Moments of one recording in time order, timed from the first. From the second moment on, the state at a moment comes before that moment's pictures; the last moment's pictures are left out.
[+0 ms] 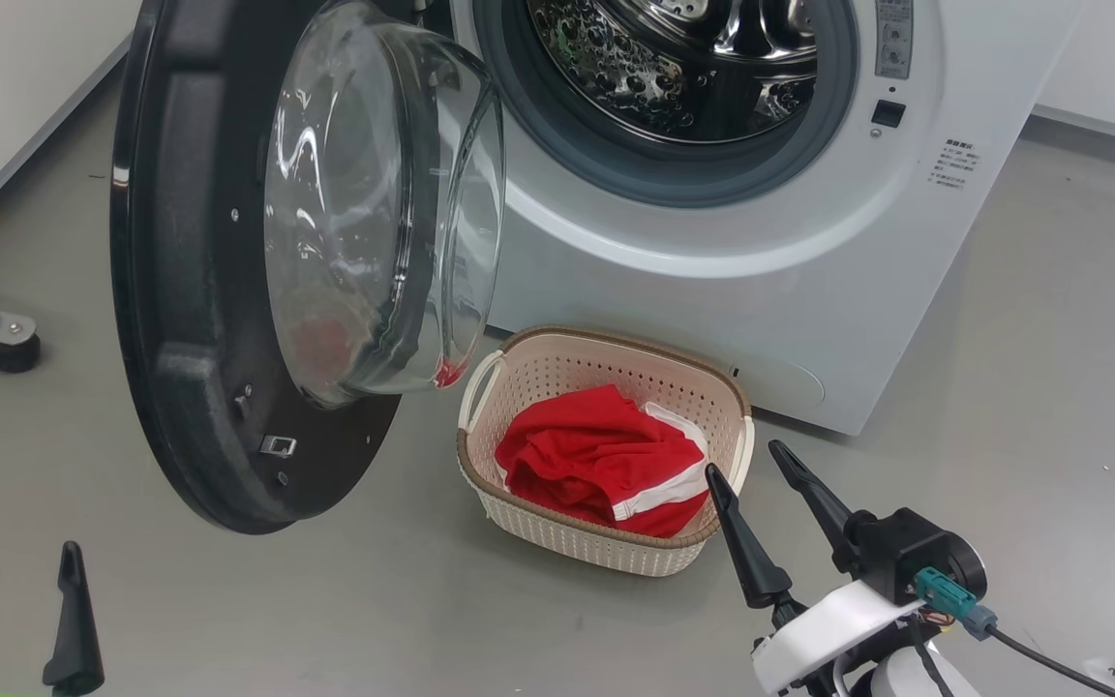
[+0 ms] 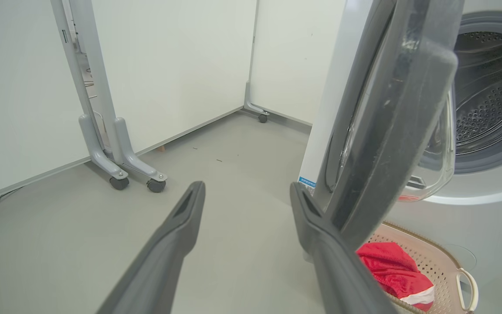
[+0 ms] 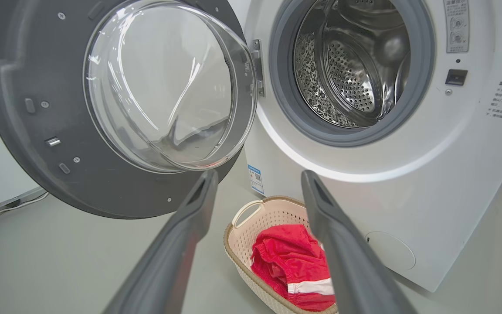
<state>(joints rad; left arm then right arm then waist) 0.14 0.17 0.16 0.11 -0.47 -0.13 -0.16 -0.05 -0.06 0.38 0.23 0.30 0.12 -0.25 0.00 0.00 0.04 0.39</state>
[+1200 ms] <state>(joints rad) 0.14 0.17 0.13 0.11 -0.47 -0.13 -0.17 -0.05 -0.06 0.38 0.23 0.30 0.12 -0.25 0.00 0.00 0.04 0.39</state>
